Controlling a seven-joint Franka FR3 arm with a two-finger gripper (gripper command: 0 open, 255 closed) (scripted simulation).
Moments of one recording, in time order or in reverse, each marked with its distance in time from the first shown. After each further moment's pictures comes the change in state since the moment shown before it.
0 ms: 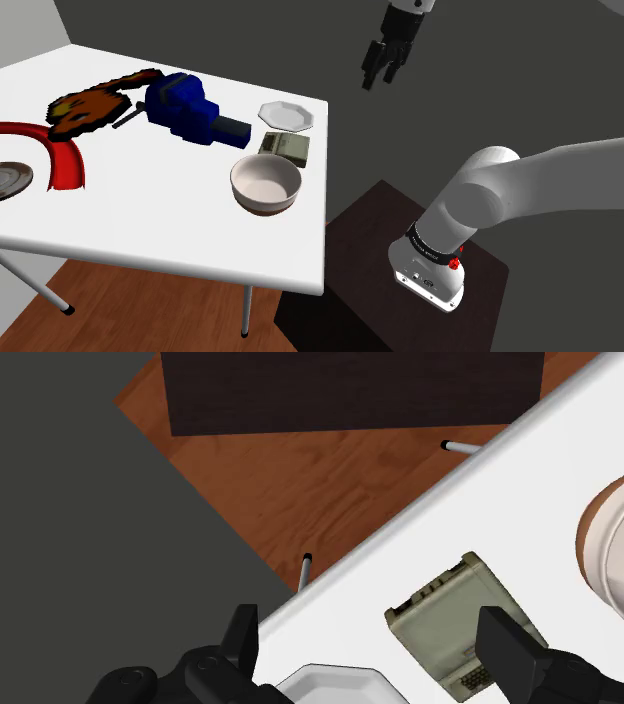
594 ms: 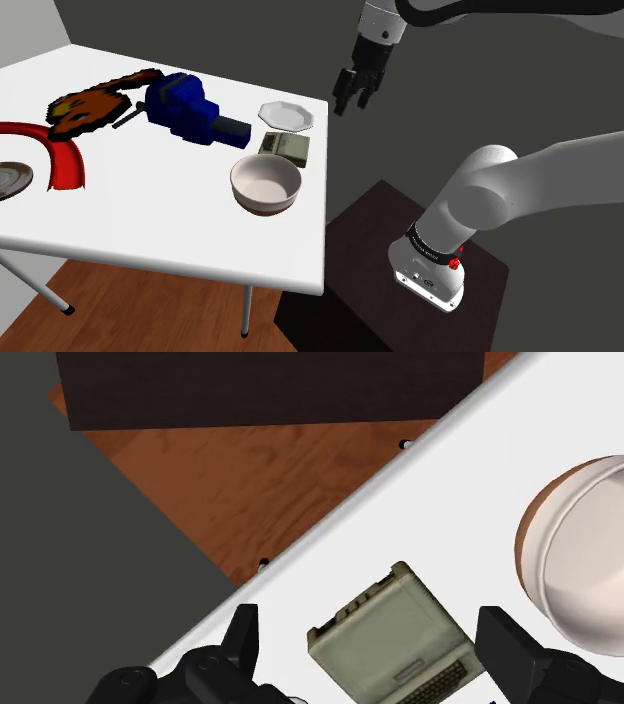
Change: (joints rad) arm 0.065 0.042 0.080 -0.119 0.120 0.162 0.097
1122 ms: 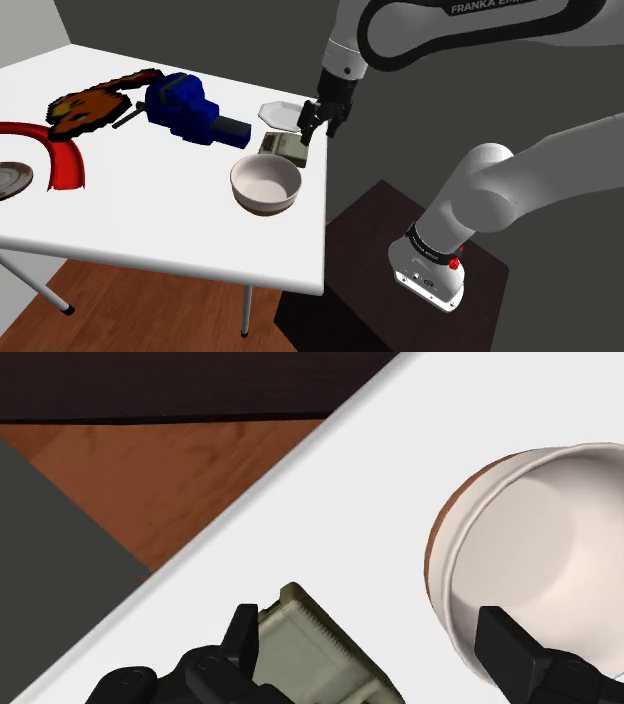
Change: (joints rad) arm 0.091 0.127 0.108 -0.078 0.147 0.227 0.103
